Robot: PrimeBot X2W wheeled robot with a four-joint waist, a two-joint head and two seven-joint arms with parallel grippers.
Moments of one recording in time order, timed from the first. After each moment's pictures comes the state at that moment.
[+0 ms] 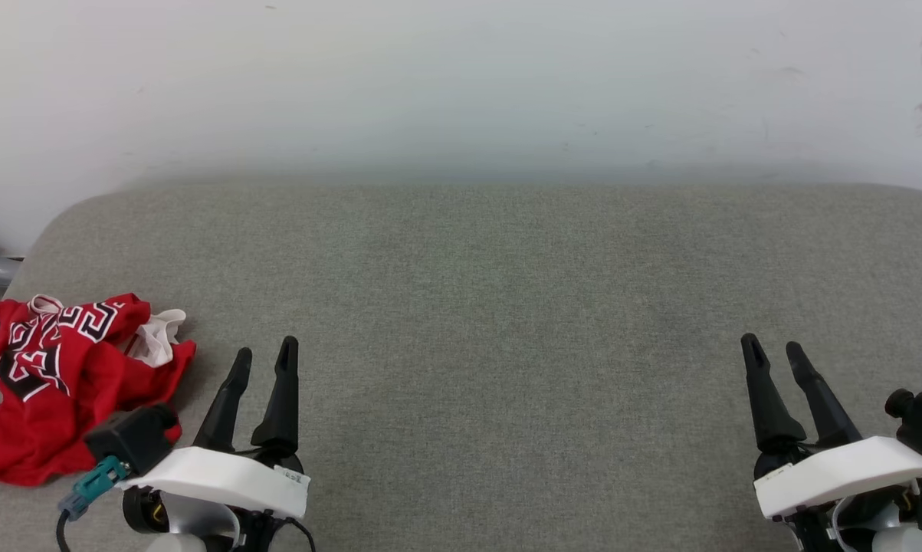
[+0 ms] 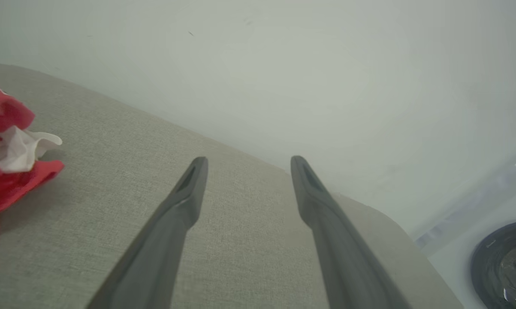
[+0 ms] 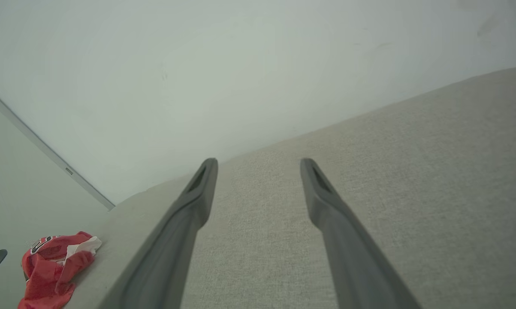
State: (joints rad) left arm -0.06 0.10 -0.04 0.10 -0.64 -0.13 -0.12; right arm -0.04 -0.08 -0.03 0.07 0.57 0.13 -0.03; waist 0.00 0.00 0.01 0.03
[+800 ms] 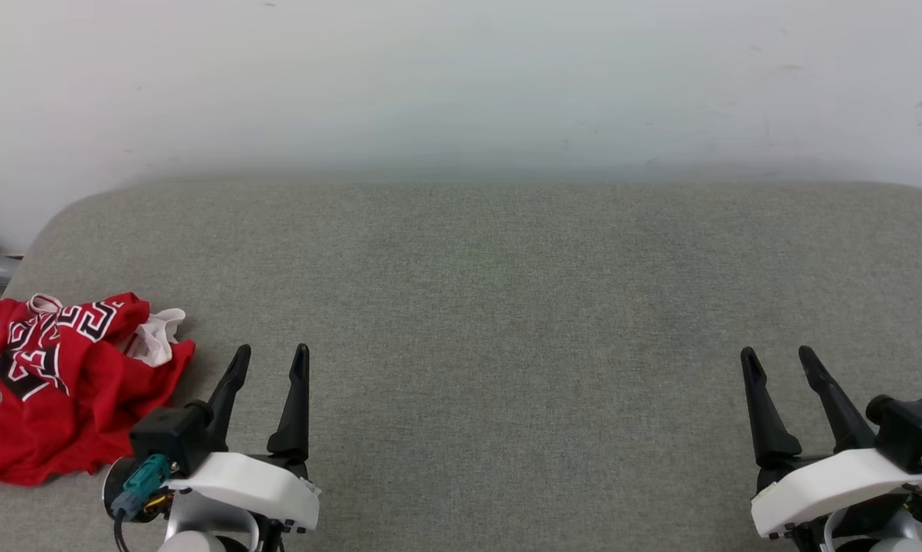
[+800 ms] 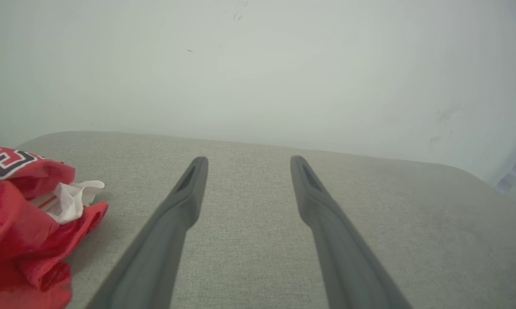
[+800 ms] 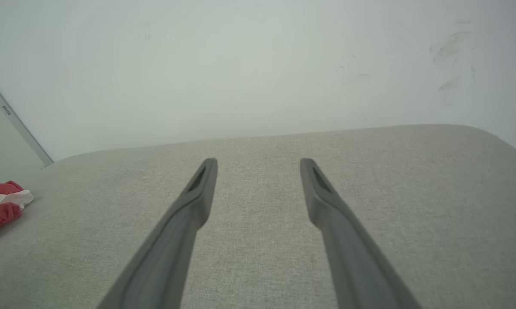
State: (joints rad) left arm -0.07 0.14 -0.09 0.12 -0.33 -0.07 -0.18; right arm 0.00 -0.07 -0.05 0.01 0.25 0.13 -0.03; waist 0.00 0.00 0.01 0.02
